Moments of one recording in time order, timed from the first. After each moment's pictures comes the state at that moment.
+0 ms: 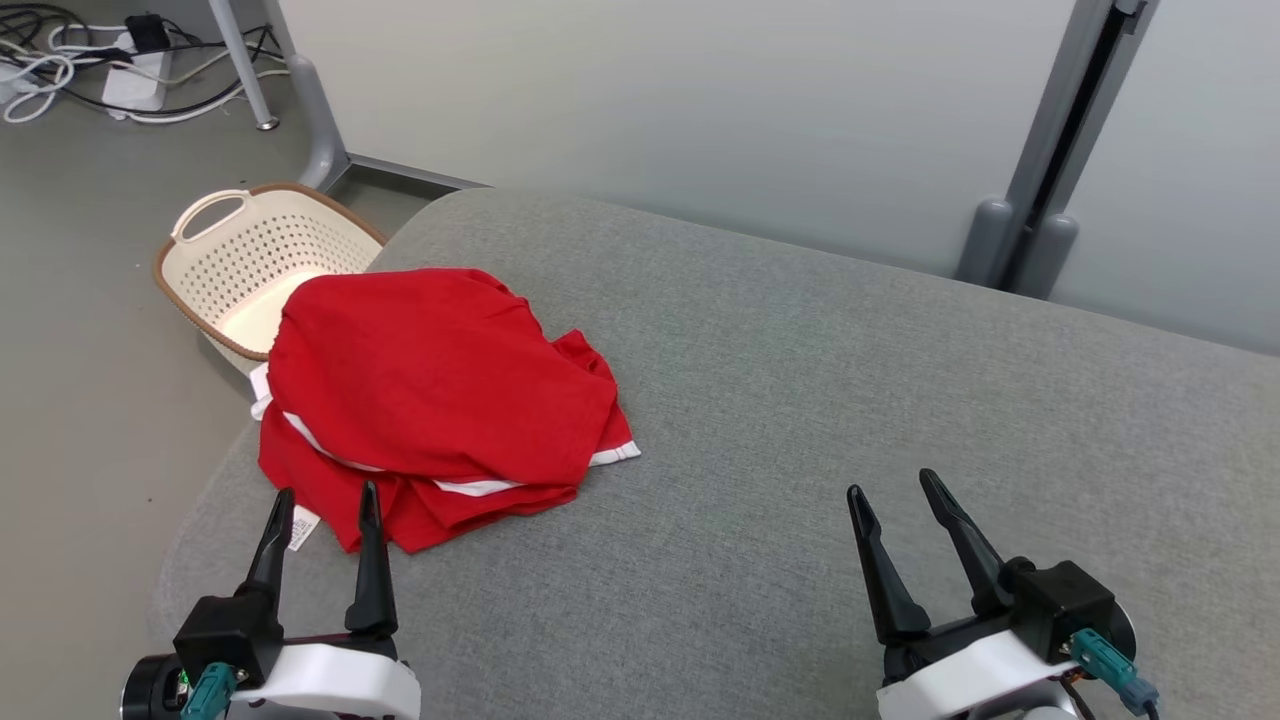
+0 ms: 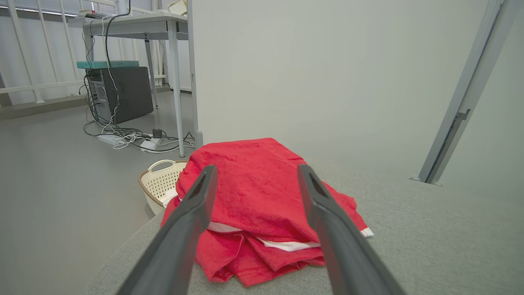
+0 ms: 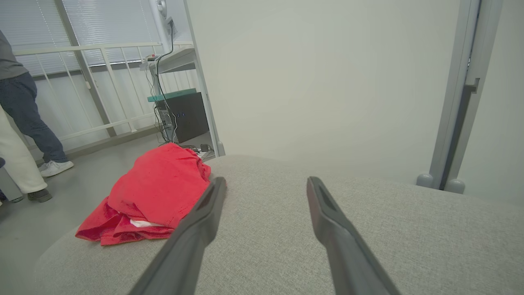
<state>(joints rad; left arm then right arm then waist) 0.00 0.05 -0.05 0.19 -0.21 0.06 -0.26 -0.09 -0.05 0.28 0.28 0.21 0.13 -0.26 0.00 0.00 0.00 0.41</state>
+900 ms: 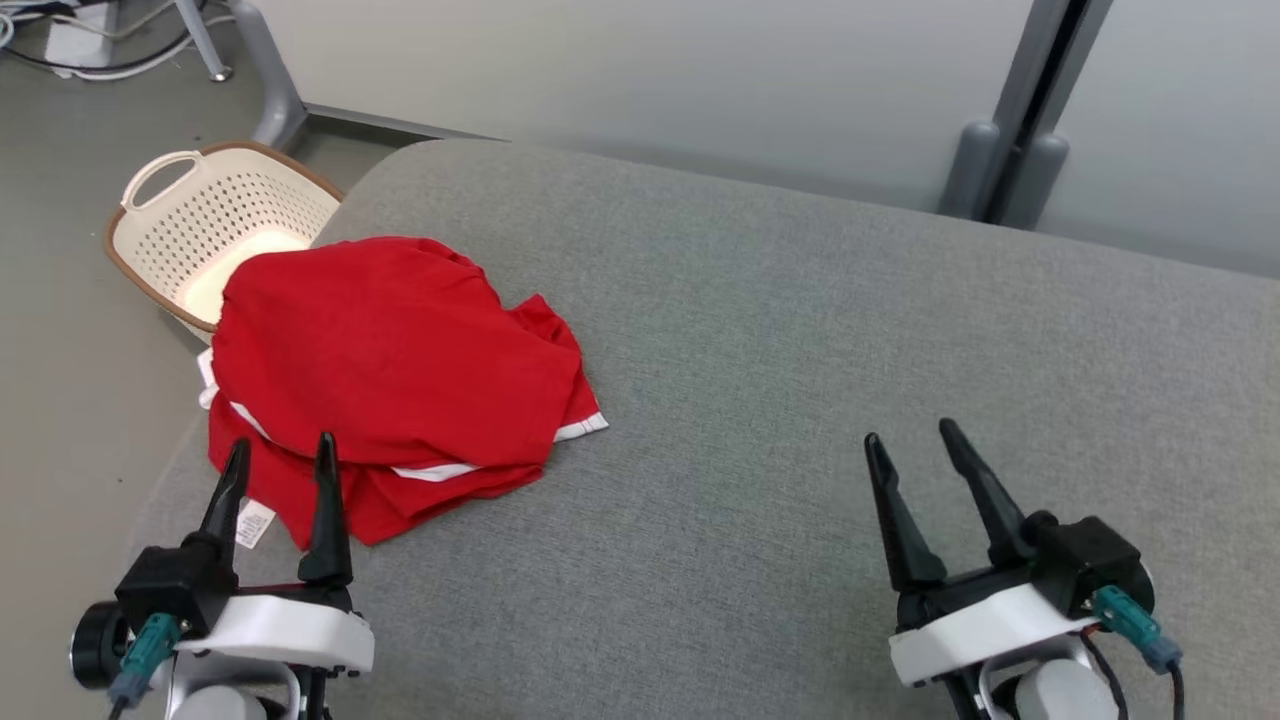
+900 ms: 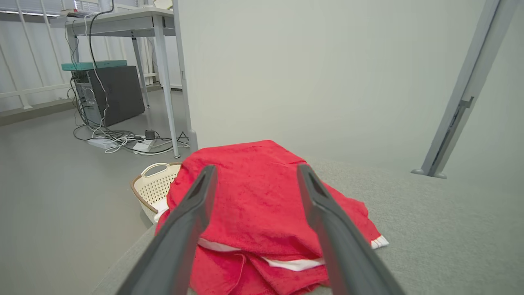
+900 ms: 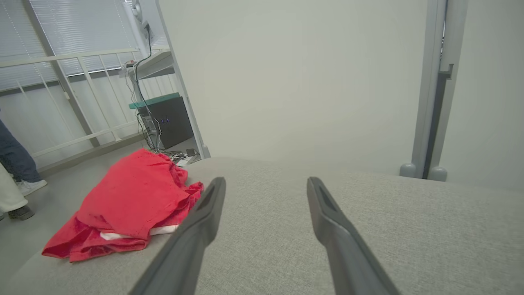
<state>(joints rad) -0.07 0.05 0.04 0.21 -0.20 -0.02 -0.26 -0.13 -0.05 0.27 0.28 0.22 0.13 -0.26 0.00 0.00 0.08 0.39</state>
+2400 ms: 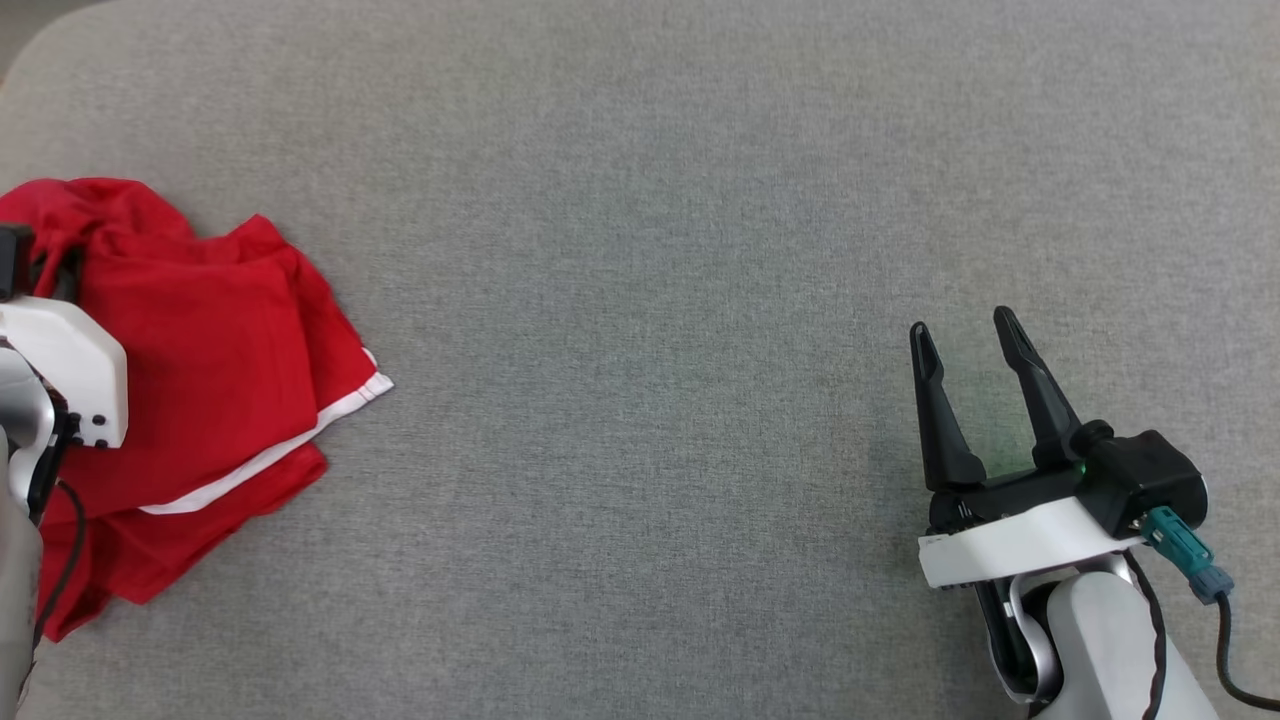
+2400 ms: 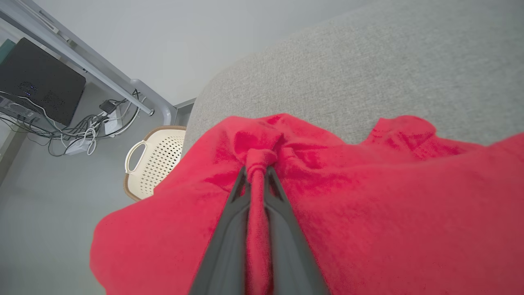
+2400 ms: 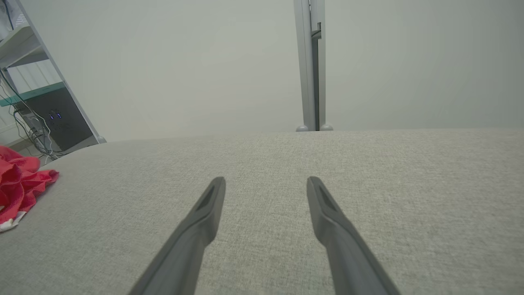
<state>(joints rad) -0.72 0.46 -0.16 0.80 -0.14 -0.10 0.07 -0.27 -0.05 0.17 0.23 0.15 0.13 -0.26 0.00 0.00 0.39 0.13</state>
